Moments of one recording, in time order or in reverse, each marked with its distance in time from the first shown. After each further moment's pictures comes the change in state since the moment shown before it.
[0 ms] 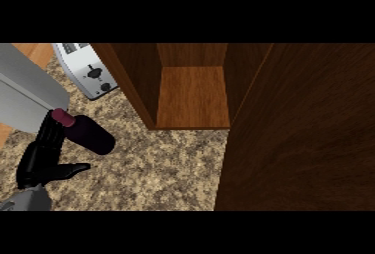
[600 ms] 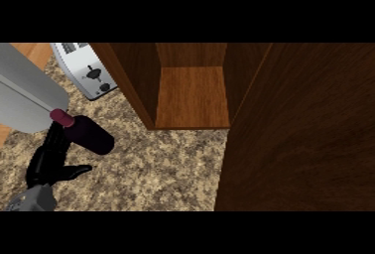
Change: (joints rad) left arm -0.117 0.045 0.034 0.371 -0.021 -0.094 -0.185; right arm -0.033 -0.004 0.005 0.004 0.000 -0.007 0.005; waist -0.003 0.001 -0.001
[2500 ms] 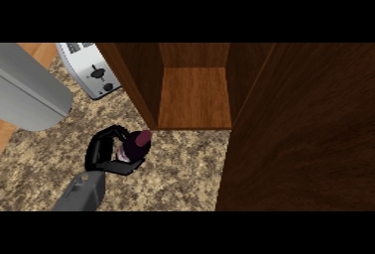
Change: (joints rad) left arm -0.148 -0.181 -0.157 0.156 -0.205 0.234 -0.422; right arm 0.042 -0.011 -0.009 0.007 -0.004 -0.009 -0.015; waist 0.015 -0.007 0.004
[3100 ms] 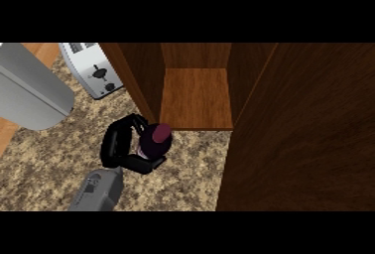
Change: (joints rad) left arm 0.125 -0.092 -0.225 -0.511 0.093 0.087 0.240; right arm 0.026 -0.001 -0.026 0.003 -0.011 0.009 -0.005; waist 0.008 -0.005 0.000
